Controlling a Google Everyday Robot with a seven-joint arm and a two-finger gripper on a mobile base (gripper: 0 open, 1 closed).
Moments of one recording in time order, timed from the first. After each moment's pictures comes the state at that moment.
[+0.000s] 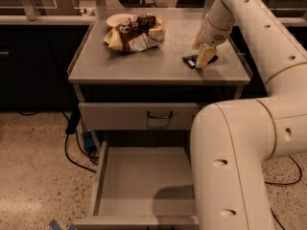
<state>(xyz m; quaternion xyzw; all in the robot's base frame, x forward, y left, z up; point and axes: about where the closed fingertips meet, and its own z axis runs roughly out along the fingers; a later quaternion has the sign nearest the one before) 0.778 -0.177 0.832 -0.73 0.66 -0.03 0.18</state>
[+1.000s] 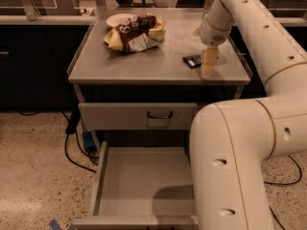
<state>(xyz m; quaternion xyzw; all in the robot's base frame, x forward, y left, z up) 0.778 -0.177 0.832 -0.73 0.66 -0.03 0.18</state>
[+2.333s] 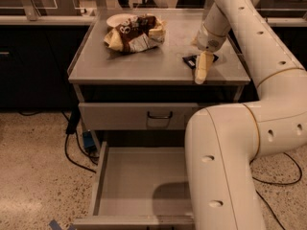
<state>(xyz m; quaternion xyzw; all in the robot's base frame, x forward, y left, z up) 0.761 -0.162 0.809 -0.69 0.70 0.04 0.16</state>
